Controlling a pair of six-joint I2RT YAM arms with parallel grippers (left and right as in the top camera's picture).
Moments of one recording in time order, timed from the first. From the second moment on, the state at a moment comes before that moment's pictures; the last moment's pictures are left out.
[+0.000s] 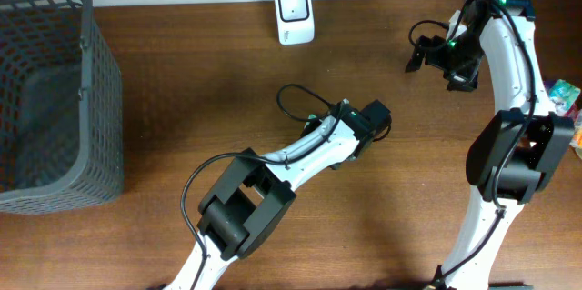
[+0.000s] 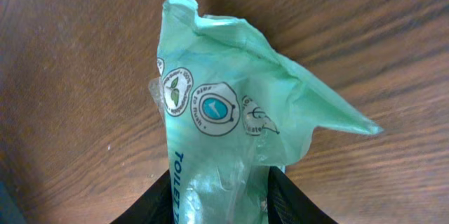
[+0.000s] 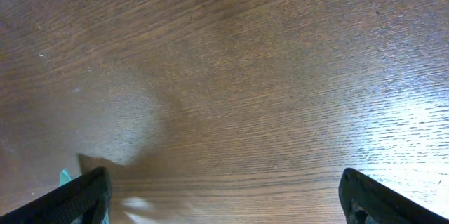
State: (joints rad) left arm -0.87 2.28 1.76 -1.07 -0.53 -0.30; right arm -0.16 2.25 2.11 -1.33 -0.25 0.20
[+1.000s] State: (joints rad) left arm -0.58 2.28 2.11 -1.21 -0.08 -0.30; right arm -0.16 2.25 2.11 -1.33 -0.25 0.20
